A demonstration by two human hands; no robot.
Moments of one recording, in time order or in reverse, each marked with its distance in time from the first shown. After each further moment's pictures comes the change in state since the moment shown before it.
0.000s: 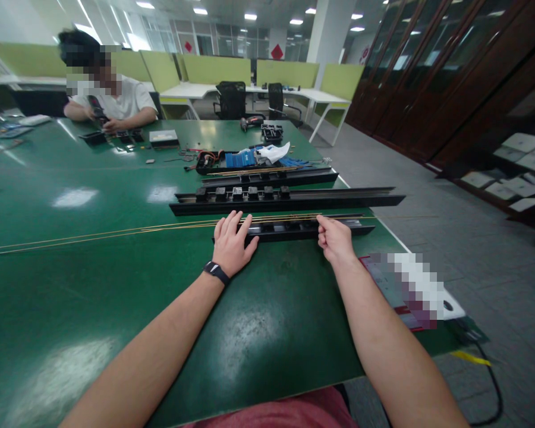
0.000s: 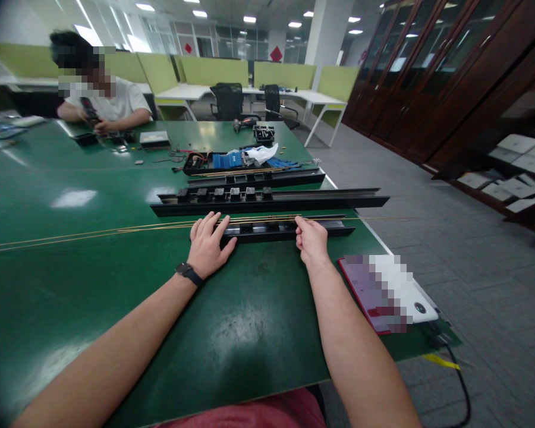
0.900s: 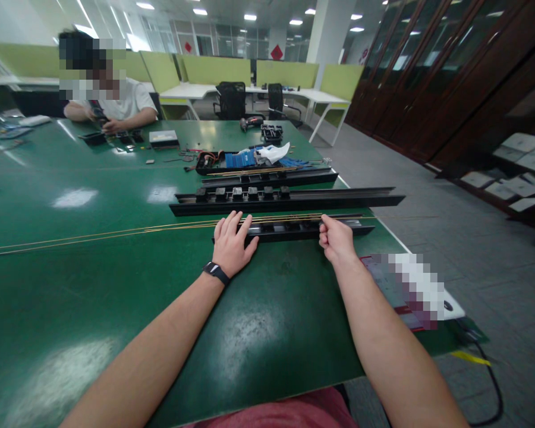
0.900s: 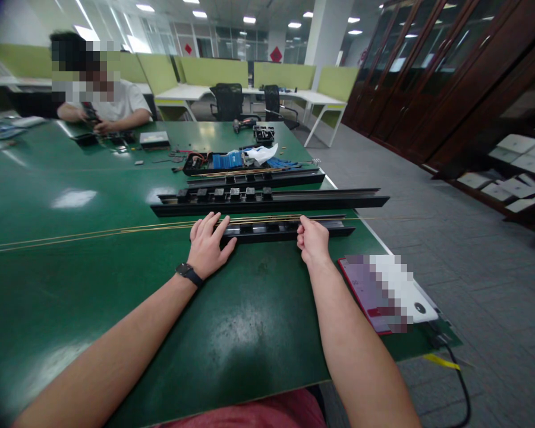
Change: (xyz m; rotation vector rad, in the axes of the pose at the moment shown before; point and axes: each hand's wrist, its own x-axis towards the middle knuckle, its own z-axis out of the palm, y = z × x) left_hand 0.000 -0.001 0.000 -0.022 -0.006 -0.006; right_hand -0.001 -0.004 0.000 0.008 0.033 0.001
